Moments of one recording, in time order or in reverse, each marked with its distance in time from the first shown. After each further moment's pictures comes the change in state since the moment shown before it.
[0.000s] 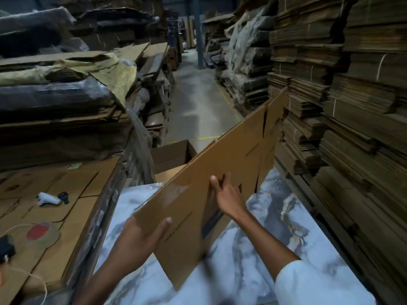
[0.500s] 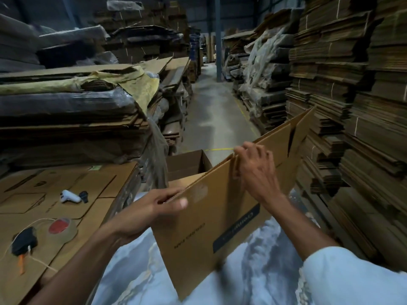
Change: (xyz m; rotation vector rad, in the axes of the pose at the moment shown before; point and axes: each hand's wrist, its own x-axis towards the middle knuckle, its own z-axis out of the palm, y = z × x) left_hand 0.026 0.086 -0.051 -0.311 -0.488 -0.085; right_hand 0.038 -0.035 -0.075 -0.734 0.486 -0.769
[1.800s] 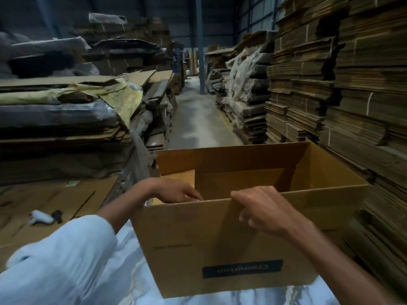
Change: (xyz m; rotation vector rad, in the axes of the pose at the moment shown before) left_hand 0.137 0.034 -0.017 0.875 -0.455 -0.121; right_hand -0.026 -0.012 -0.107 0.101 -0.617 -0.109
